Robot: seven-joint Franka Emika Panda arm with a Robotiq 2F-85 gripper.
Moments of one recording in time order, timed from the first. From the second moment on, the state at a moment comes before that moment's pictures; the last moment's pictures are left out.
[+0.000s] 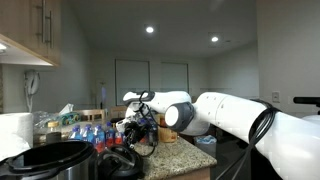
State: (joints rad) arm -0.21 1.31 0.33 -0.42 0.33 0.87 -1.36
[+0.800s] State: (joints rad) arm -0.27 1.41 0.35 -0.43 0.48 0.79 -1.08
